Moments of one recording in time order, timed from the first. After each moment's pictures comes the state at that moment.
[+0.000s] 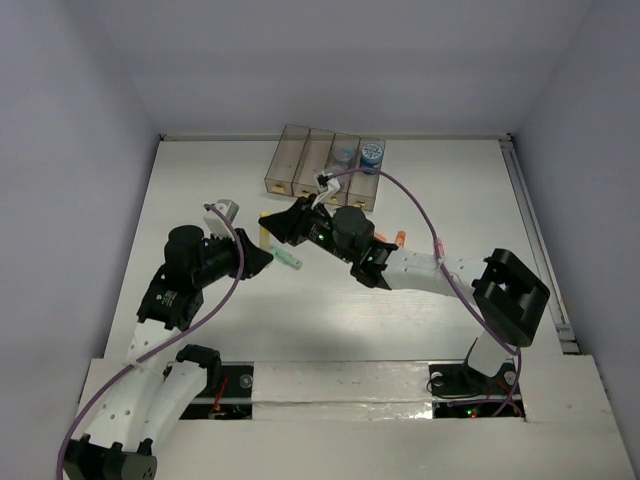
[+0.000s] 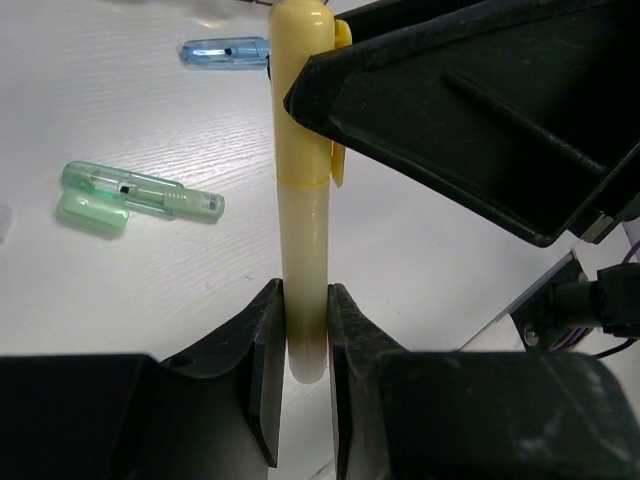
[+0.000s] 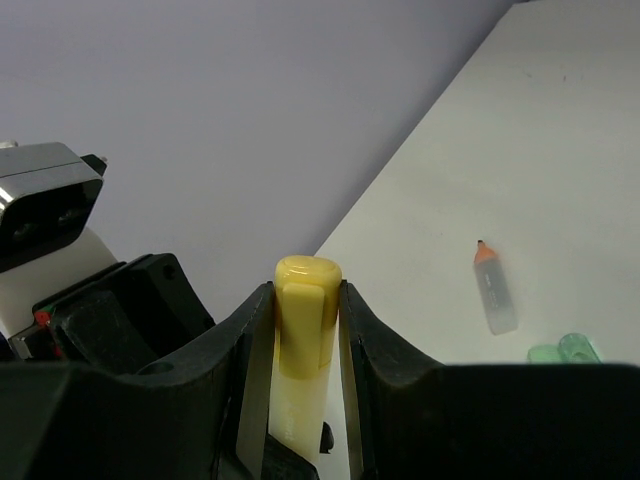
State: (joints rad) left arm -0.23 0.68 0.68 -0.41 0.45 -0.38; right arm 0.98 1.69 1.10 0.65 -0.01 0.72
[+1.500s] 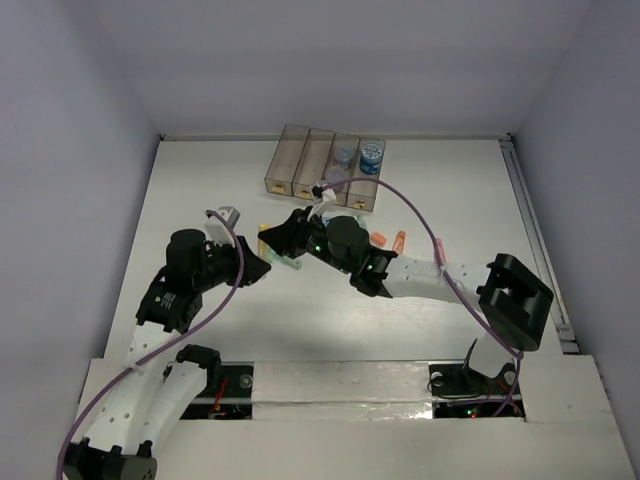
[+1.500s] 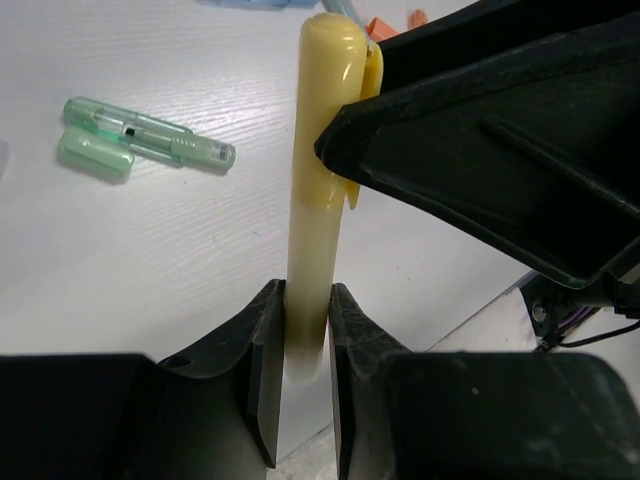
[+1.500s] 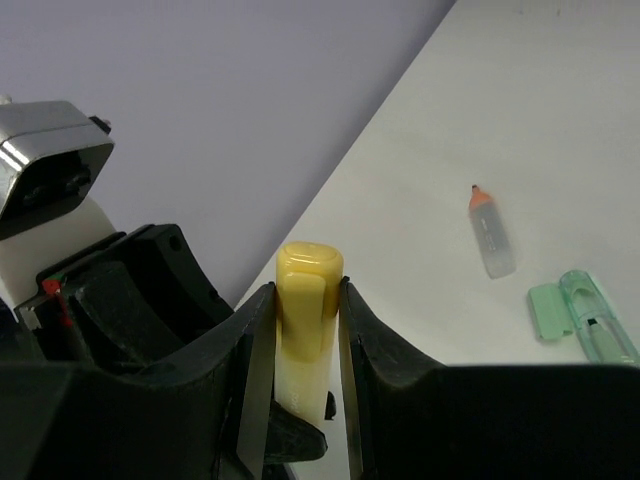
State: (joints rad) left arm -0.23 0.66 0.68 -0.55 0.44 -0.37; right arm 1.05 1.65 1.06 0.56 0.04 0.73
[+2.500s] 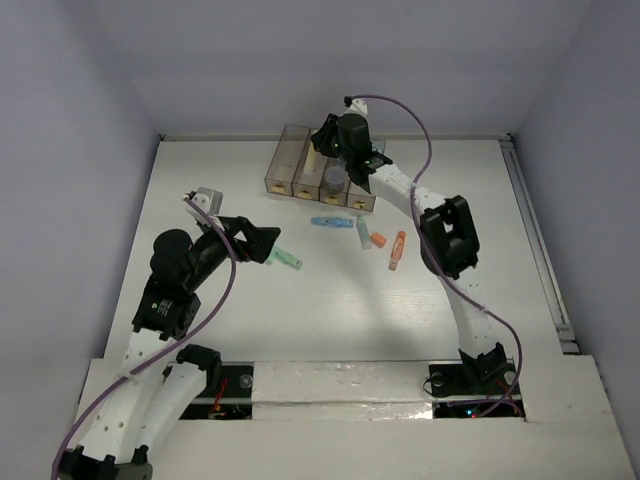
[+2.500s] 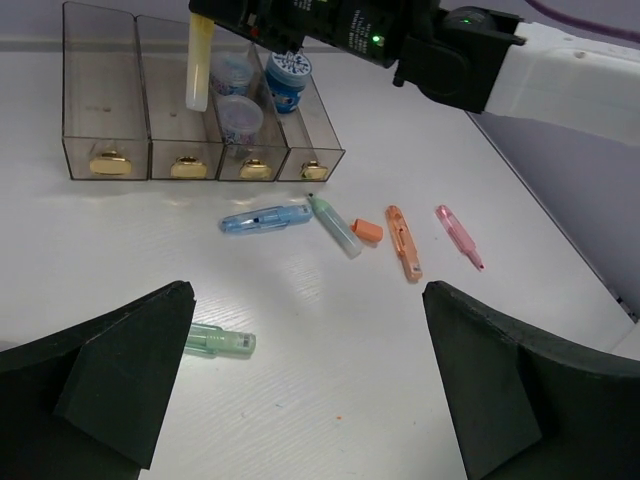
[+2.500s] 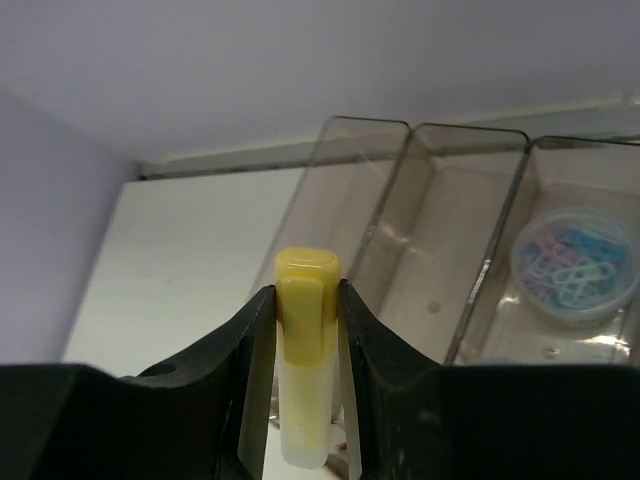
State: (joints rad) left arm -0.28 0.62 0.68 -0.15 0.32 -0.36; right arm 0.54 2.29 1.98 0.13 0.09 0.60
